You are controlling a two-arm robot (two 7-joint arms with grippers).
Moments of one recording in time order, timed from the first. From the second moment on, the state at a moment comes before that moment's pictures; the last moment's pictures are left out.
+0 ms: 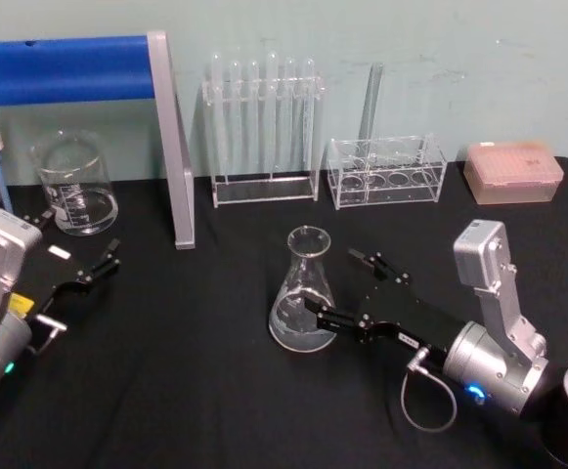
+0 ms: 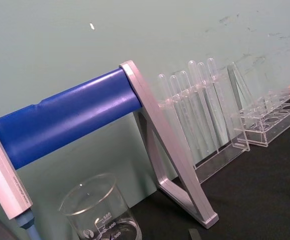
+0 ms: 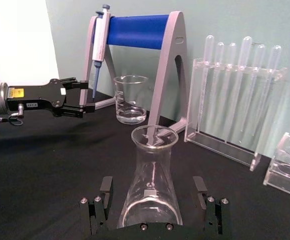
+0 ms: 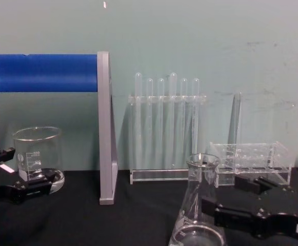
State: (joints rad) left arm -0.20 0.60 0.45 -1.41 -0.25 -0.12 0.03; right arm 0.15 0.47 -0.45 -1.47 0.43 -0.12 0.45
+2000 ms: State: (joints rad) left arm -0.20 0.60 0.45 -1.41 -0.25 -0.12 0.03; right arm 0.27 0.35 -0.45 -1.33 0.39 -0.14 0.52
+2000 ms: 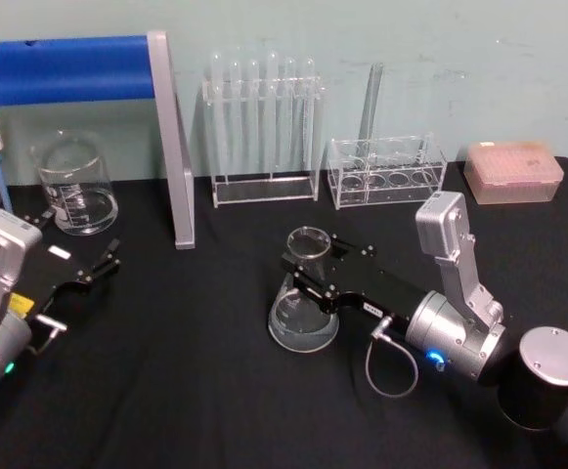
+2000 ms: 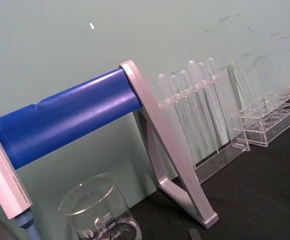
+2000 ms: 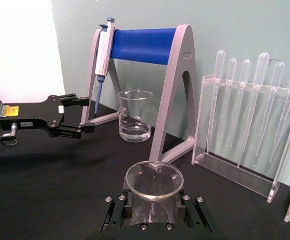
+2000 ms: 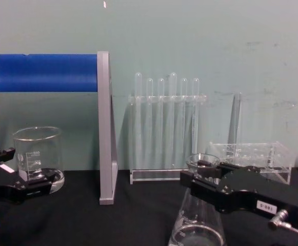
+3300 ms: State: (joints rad) left arm -0.20 0.60 0.45 -1.41 -0.25 -0.12 0.03; right arm 0.19 0.37 -0.36 -1.57 0.39 -0.09 0.43
